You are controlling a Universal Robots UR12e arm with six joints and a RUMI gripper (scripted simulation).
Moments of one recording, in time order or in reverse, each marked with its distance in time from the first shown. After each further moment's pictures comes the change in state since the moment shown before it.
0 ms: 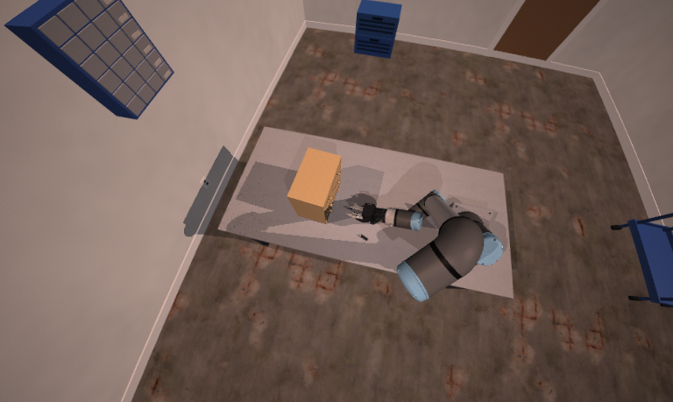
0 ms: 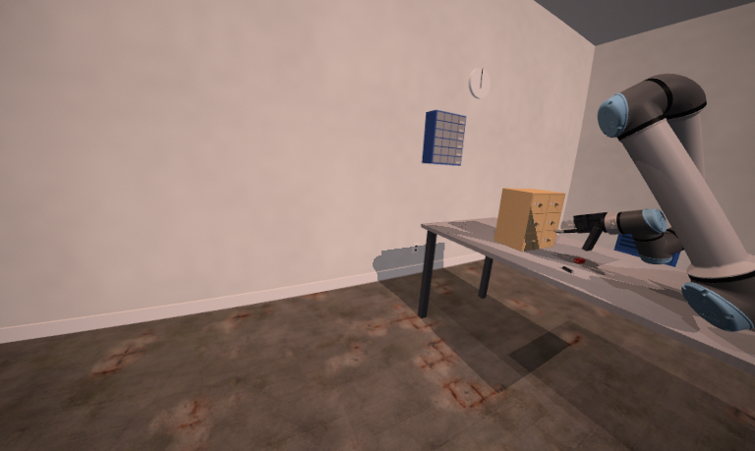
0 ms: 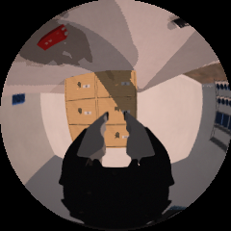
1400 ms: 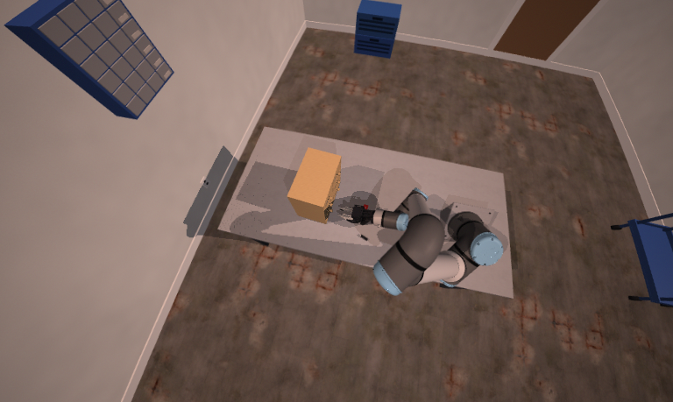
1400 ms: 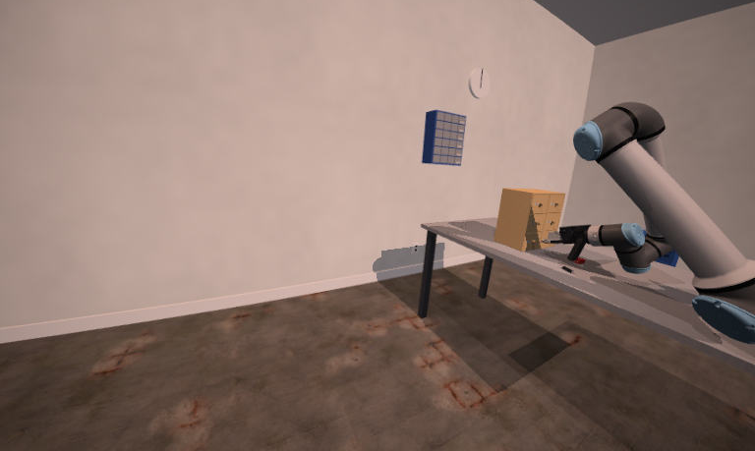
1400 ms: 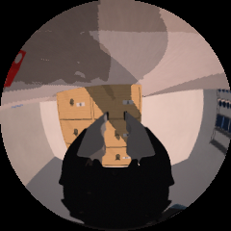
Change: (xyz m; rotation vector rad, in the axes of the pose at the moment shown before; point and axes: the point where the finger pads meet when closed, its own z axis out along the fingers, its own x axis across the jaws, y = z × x) arm 0.000 -0.047 0.069 0.001 0.000 0.000
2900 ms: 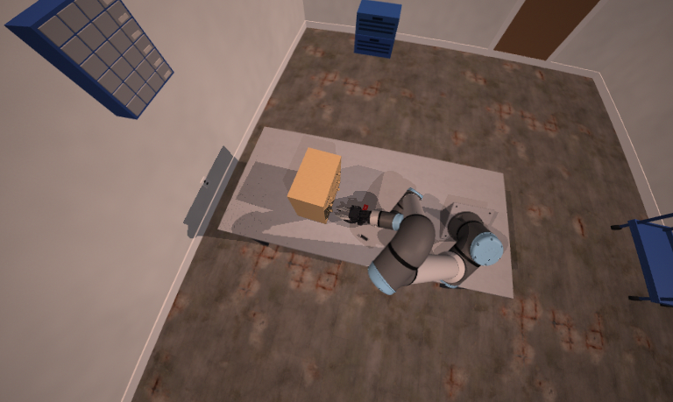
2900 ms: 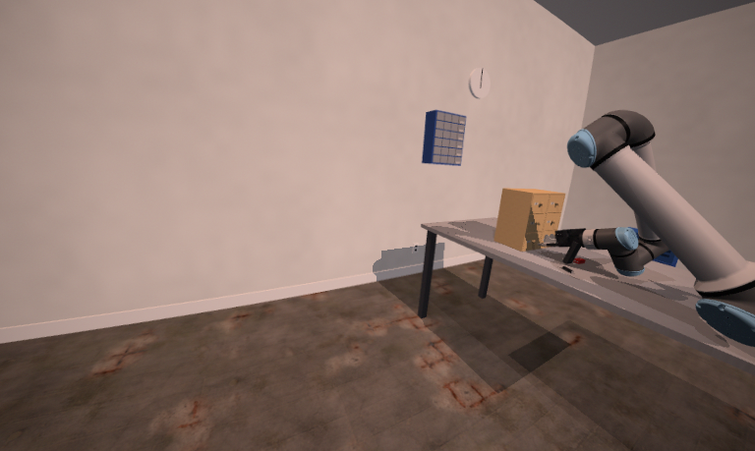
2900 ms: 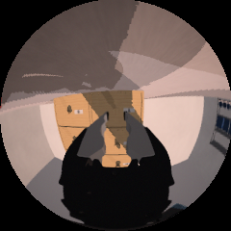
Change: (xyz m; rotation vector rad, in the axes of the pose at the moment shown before) arm 0.000 -0.015 0.022 -0.001 0.000 0.000
